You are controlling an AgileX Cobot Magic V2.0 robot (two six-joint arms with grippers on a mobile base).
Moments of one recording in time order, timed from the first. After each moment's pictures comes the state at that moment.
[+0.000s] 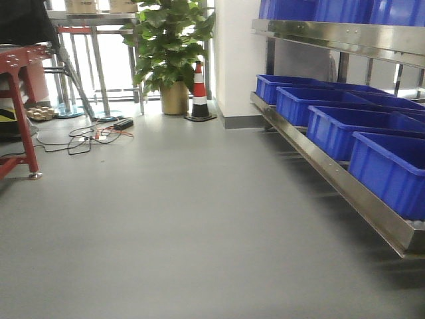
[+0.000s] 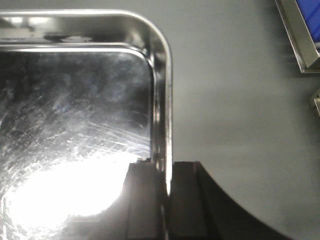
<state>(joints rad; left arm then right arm) -1.08 1.23 -1.30 0.78 1.31 -1.15 1.04 1.27 -1.30 -0.59 1.22 1.09</state>
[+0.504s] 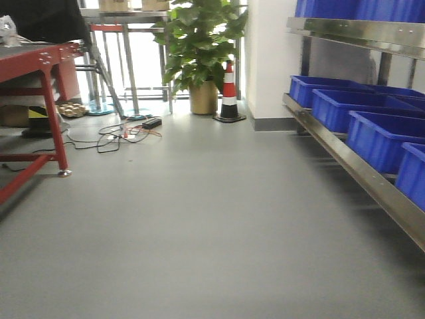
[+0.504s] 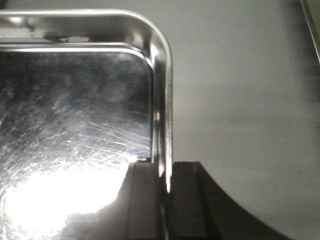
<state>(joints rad) -1.08 1.23 -1.30 0.78 1.31 -1.15 1.04 1.27 -1.30 -0.59 1.22 1.09</state>
